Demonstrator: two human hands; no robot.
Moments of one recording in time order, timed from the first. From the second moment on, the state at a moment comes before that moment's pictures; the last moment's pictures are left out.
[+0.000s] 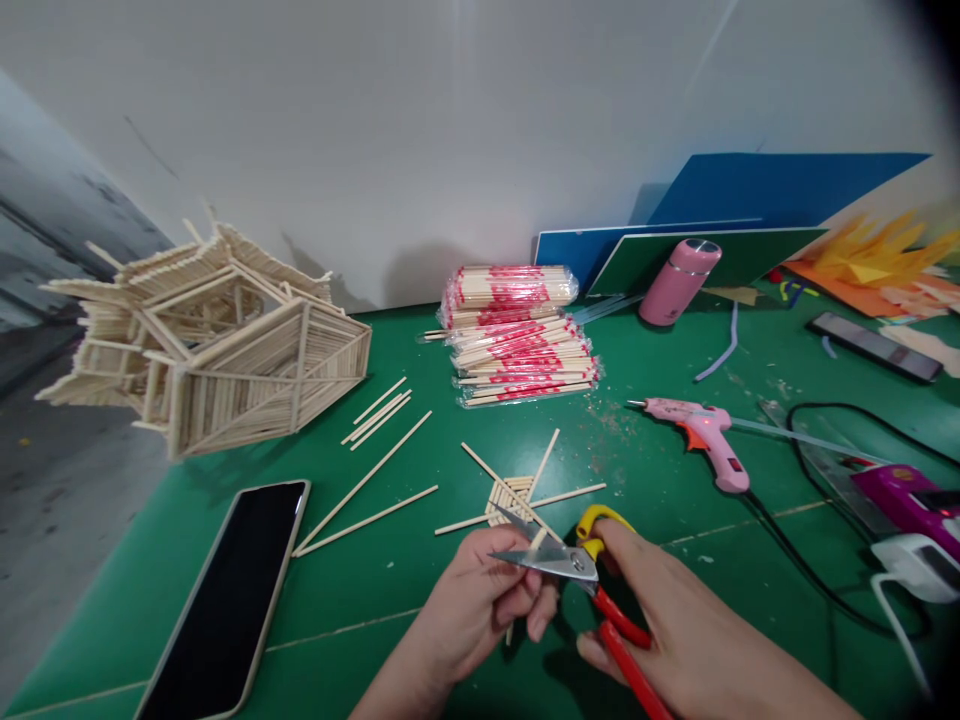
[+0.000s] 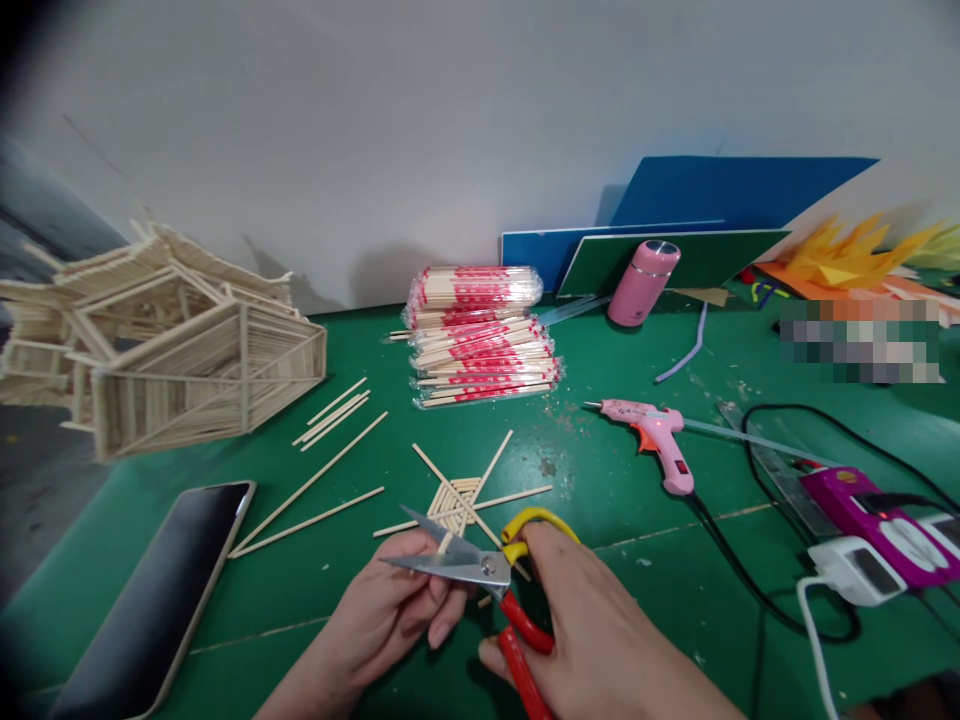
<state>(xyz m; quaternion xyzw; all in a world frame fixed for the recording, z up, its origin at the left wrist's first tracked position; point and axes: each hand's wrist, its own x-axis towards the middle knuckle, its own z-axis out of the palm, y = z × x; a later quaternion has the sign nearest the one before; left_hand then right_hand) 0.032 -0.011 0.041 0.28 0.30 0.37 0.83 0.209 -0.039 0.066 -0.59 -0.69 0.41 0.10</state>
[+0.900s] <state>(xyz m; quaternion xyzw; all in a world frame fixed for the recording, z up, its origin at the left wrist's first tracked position) 0.027 -0.012 0.036 0.58 0.46 0.43 0.51 0.203 -0.037 0.062 -0.63 -0.66 0.39 0.11</state>
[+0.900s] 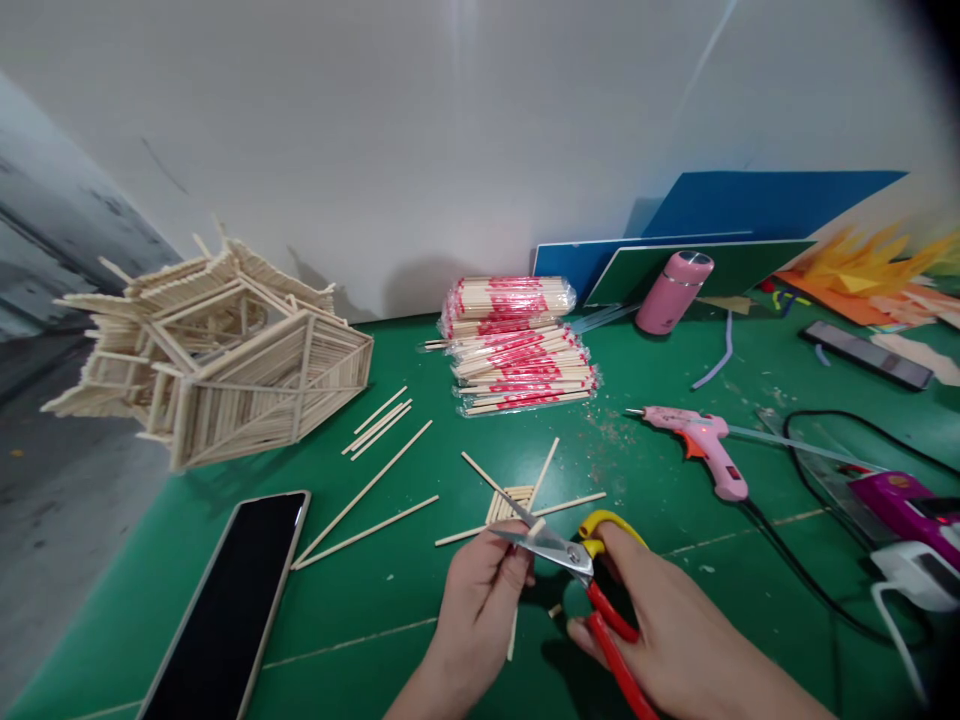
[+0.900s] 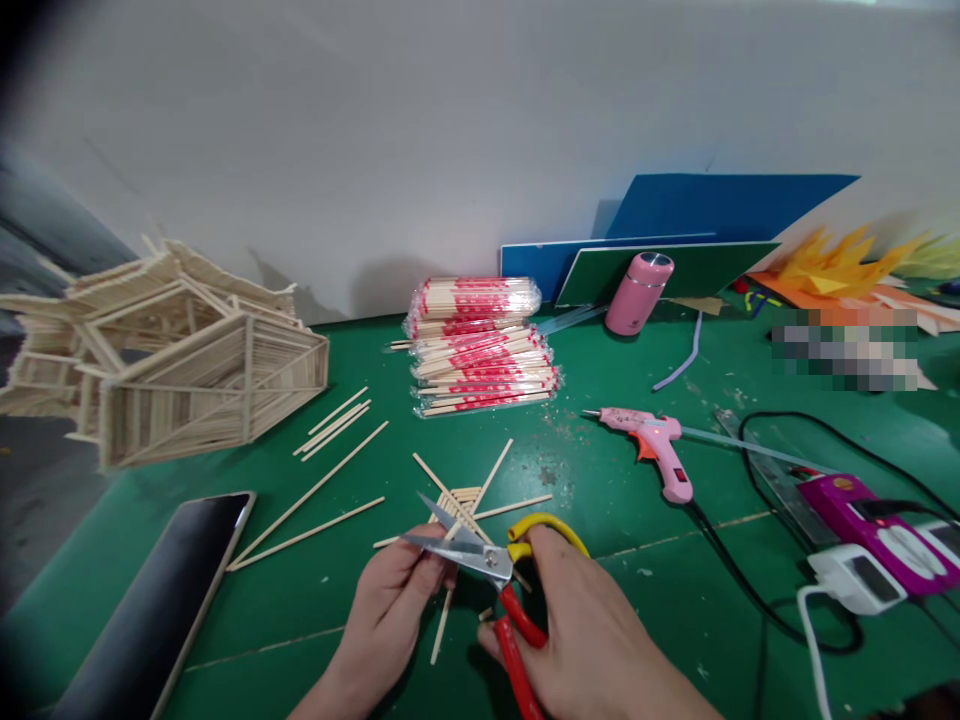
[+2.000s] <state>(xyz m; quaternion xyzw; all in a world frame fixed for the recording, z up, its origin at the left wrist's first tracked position) 0.028 -0.009 0.025 0.43 0.38 0.42 0.70 0.208 -0.042 0.054 -0.62 -0.66 0.41 0.12</state>
